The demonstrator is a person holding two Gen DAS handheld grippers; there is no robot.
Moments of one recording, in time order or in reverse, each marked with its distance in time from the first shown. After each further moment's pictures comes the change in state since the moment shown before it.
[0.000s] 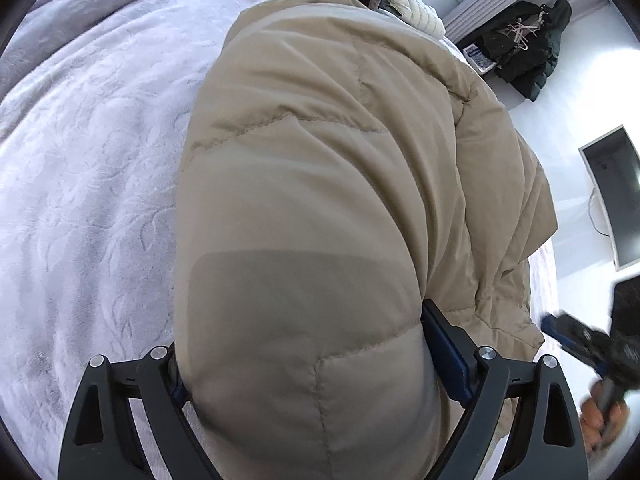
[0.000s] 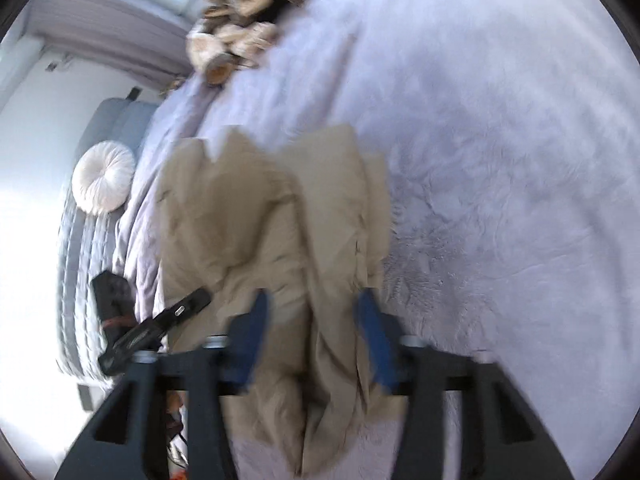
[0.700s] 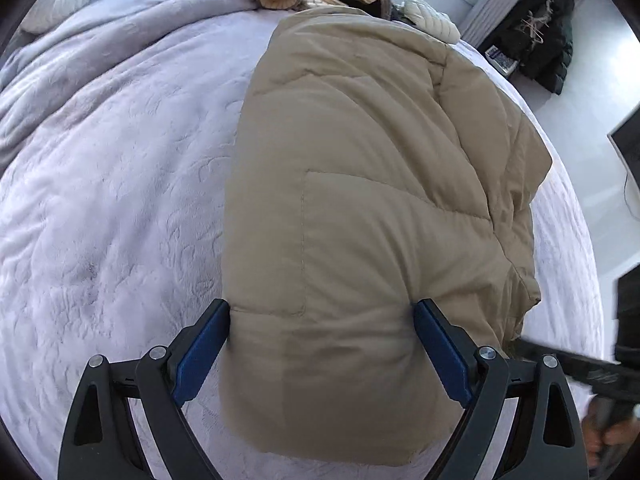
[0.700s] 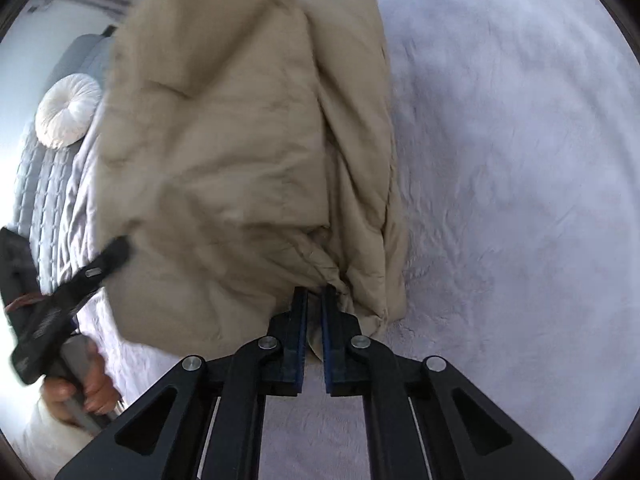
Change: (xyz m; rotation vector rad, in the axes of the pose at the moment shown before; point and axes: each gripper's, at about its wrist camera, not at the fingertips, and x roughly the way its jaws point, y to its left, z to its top) left arm -0.029 -0.048 -0.073 0.023 -0.093 0.190; right arm 0.028 -0.010 -0.064 -0.052 0.135 -0.134
